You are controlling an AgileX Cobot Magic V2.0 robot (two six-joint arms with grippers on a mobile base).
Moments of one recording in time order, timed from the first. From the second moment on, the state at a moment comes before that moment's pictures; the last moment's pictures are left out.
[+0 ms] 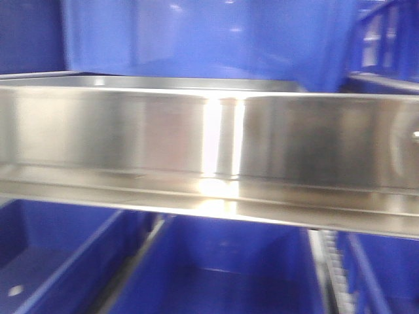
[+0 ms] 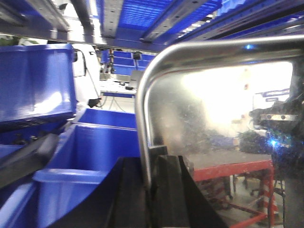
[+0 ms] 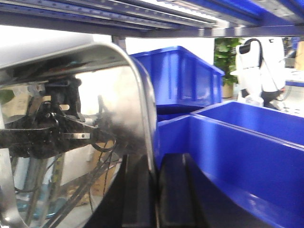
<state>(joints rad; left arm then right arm) -0.38 0.94 -1.03 -0.16 0.04 0.09 0.85 1.20 -1.37 -1.09 0.43 1.12</state>
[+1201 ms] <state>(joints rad) -0.38 0.94 -1.03 -0.16 0.04 0.09 0.85 1.20 -1.37 -1.09 0.43 1.12</state>
